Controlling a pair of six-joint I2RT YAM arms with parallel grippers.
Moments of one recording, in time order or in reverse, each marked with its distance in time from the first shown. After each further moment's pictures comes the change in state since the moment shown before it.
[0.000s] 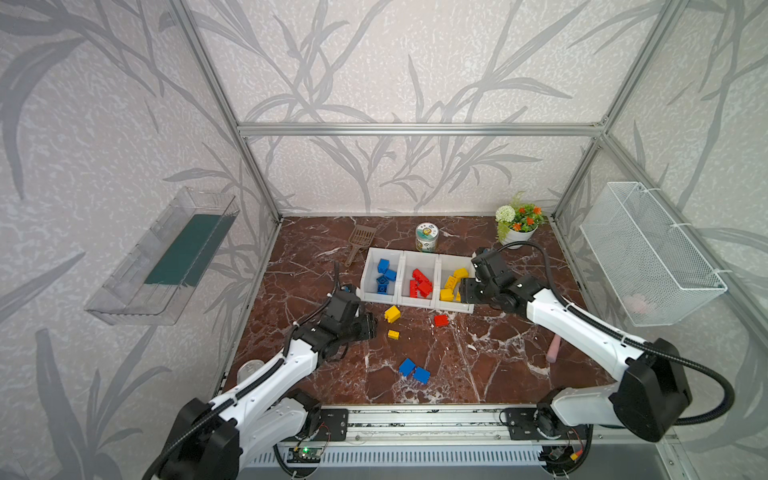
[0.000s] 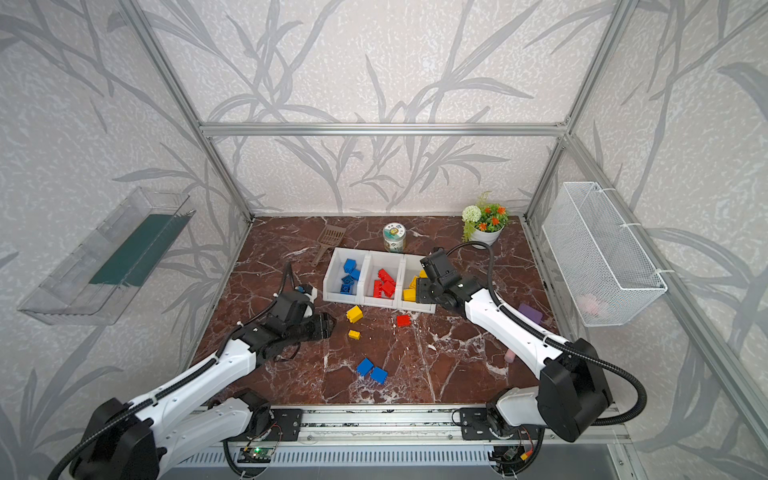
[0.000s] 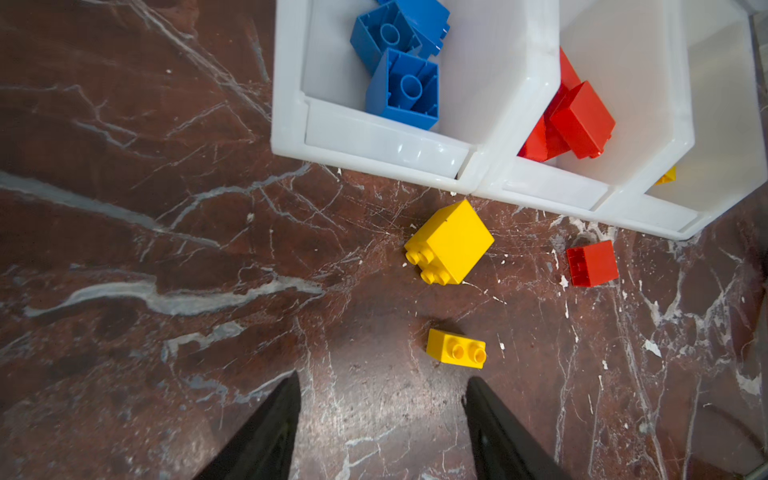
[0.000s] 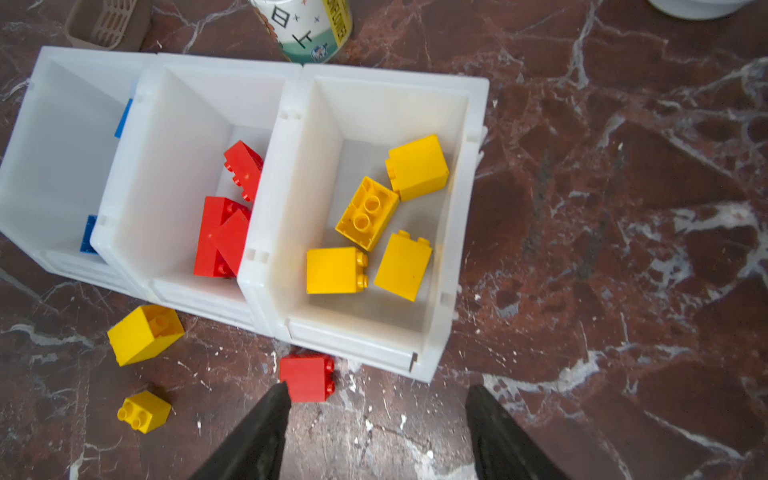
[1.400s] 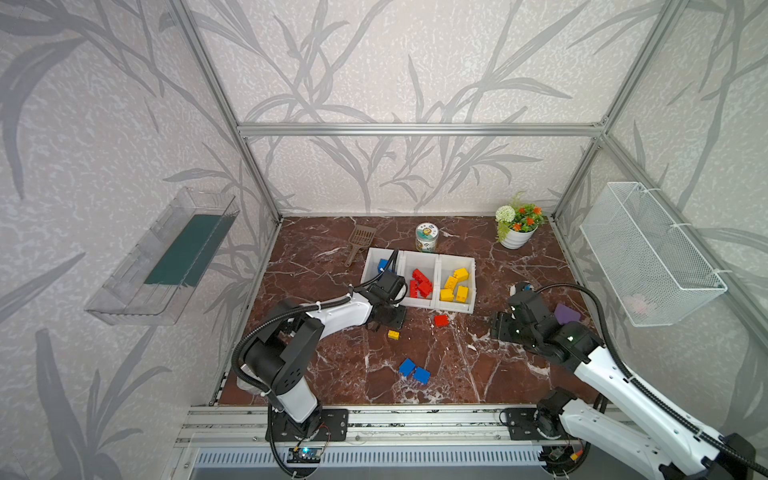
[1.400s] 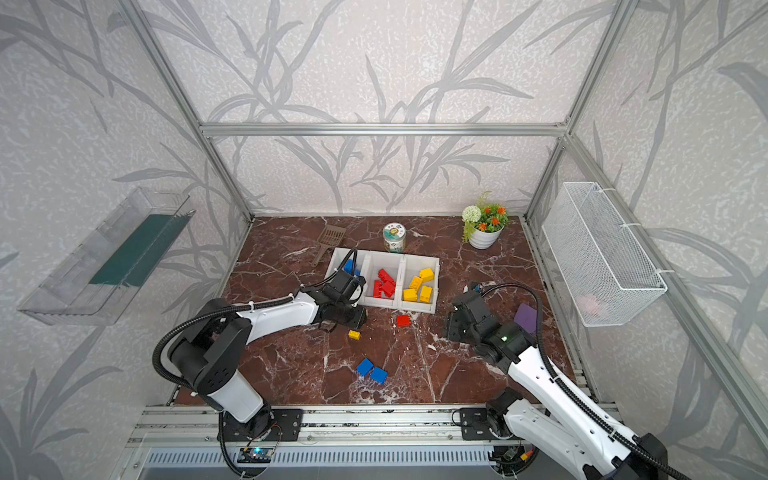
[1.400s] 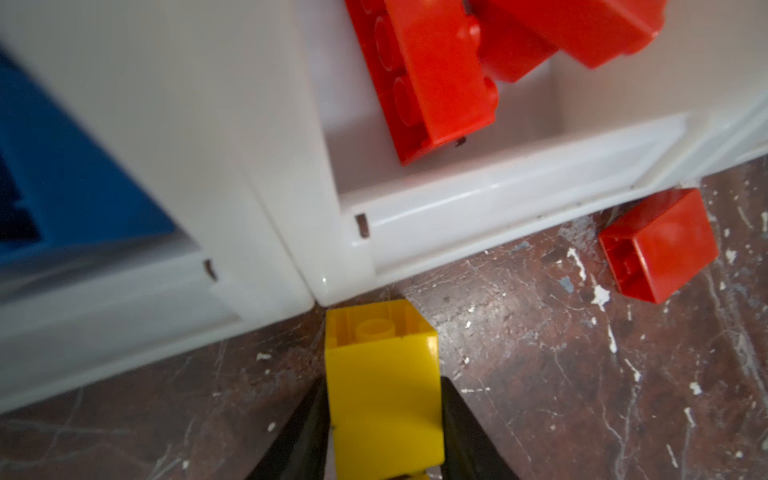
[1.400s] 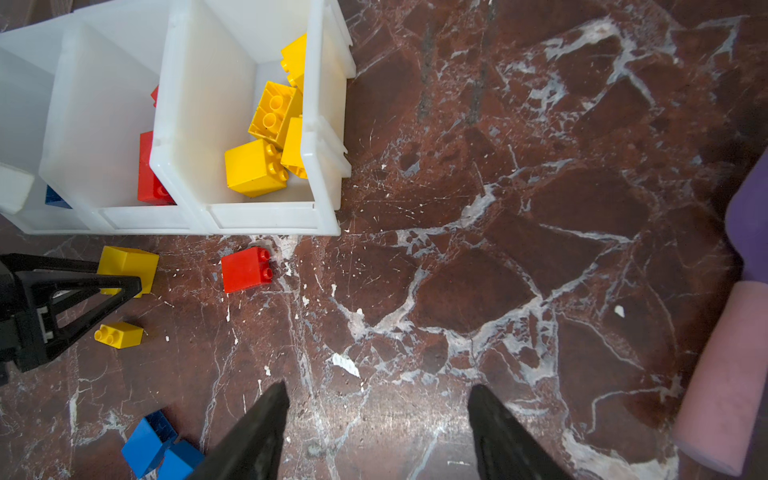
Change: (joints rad) left arm -0.129 0.611 0.364 0.014 0.049 0.247; right arm 0.007 -0.485 -0.278 -0.211 0.047 0.180
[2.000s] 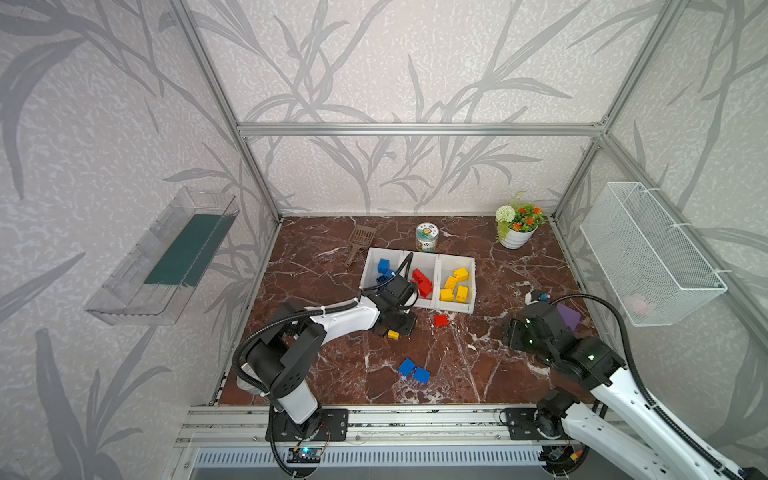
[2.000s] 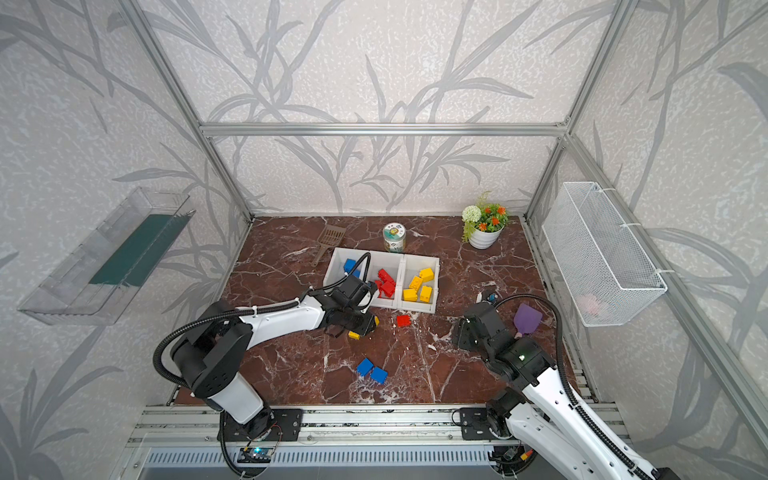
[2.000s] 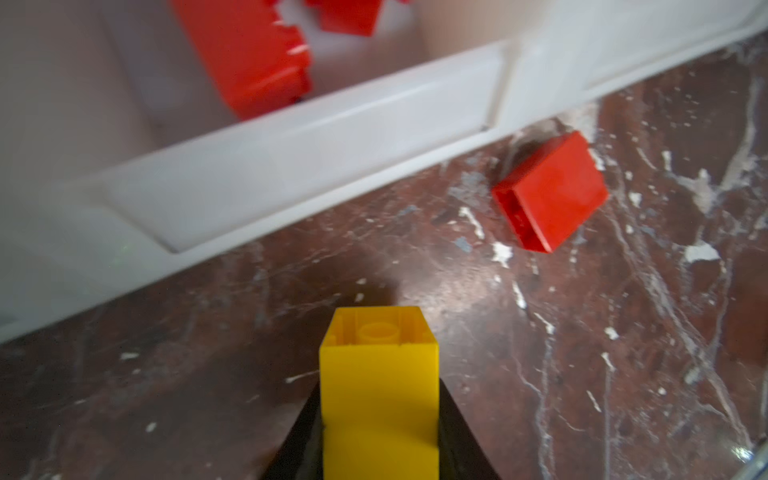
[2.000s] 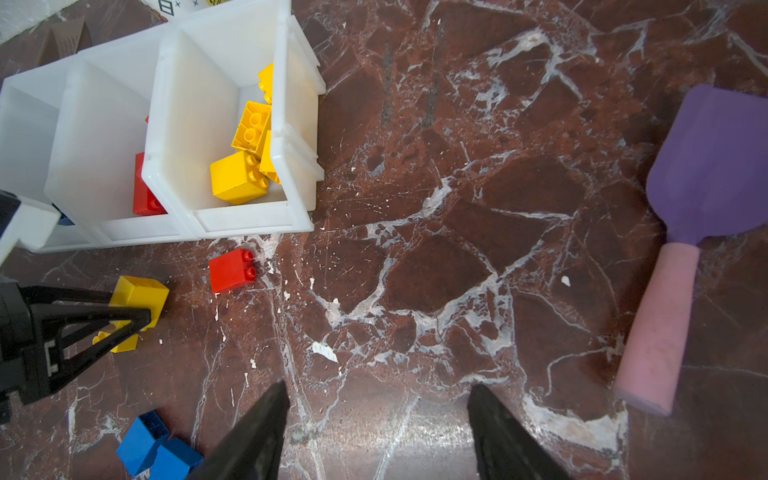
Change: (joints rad) left arm -0.133 -0.010 0.047 -0.042 0.064 -0.001; right arm 0.000 -0.172 -0.032 -0.103 0.054 0.042
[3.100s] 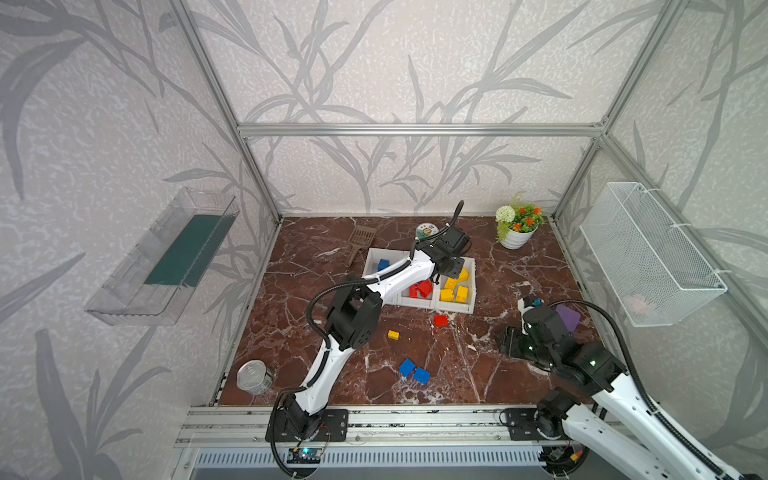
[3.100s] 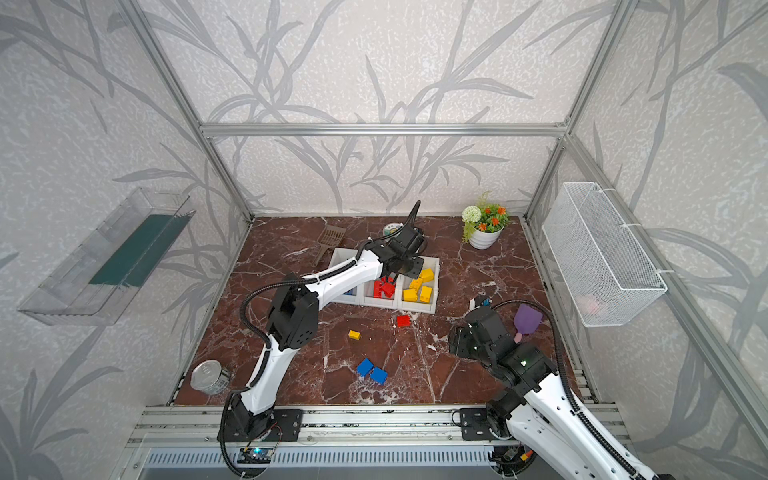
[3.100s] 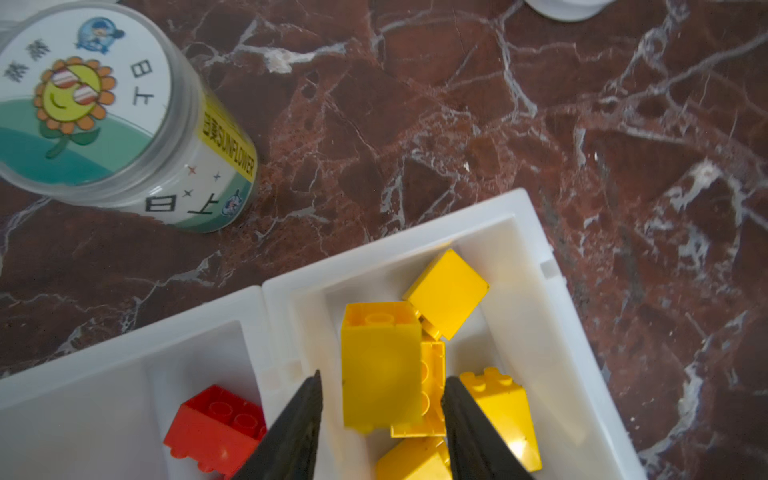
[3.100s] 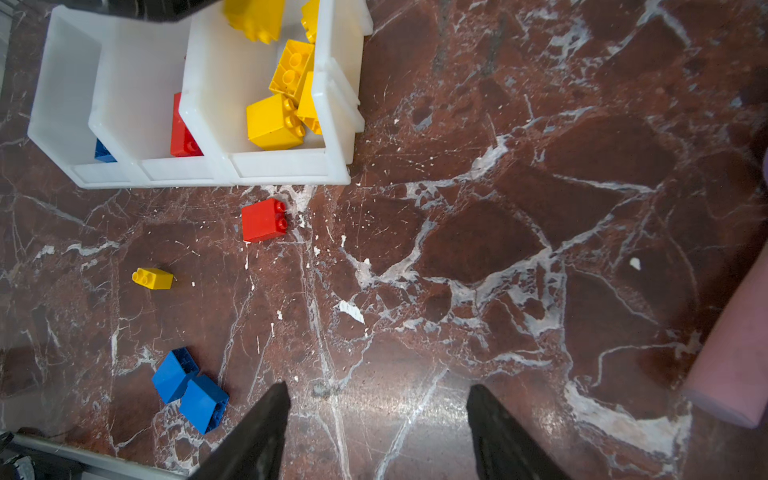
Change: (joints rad) left arm -0.035 0.607 1.062 -0.260 -0.335 0.001; right arm 0.001 -0.021 -0.040 0.012 -0.164 -0.053
